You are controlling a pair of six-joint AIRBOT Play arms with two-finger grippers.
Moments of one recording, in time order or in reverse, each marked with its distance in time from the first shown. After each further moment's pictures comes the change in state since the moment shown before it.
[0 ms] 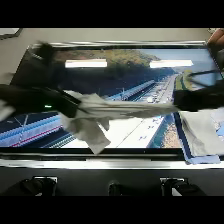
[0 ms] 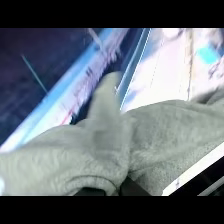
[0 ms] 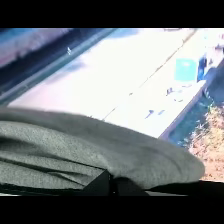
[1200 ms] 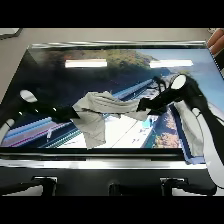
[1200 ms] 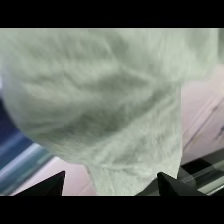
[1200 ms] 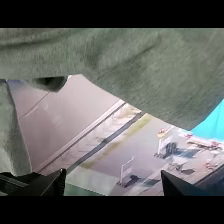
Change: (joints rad) left arm 0.535 -0.362 -0.348 -0.586 -0.021 0.178; right arm 0.021 -0.470 -0.161 0.306 -0.262 -0.127
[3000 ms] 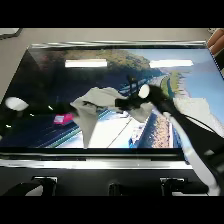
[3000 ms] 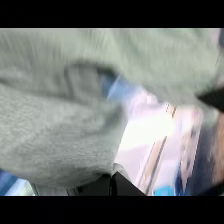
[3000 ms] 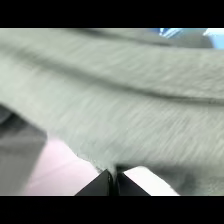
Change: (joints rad) left arm 0.013 0.267 -0.040 -0.133 0.242 0.154; right arm 0.283 -0.047 0.079 -0.069 -0.333 0.038
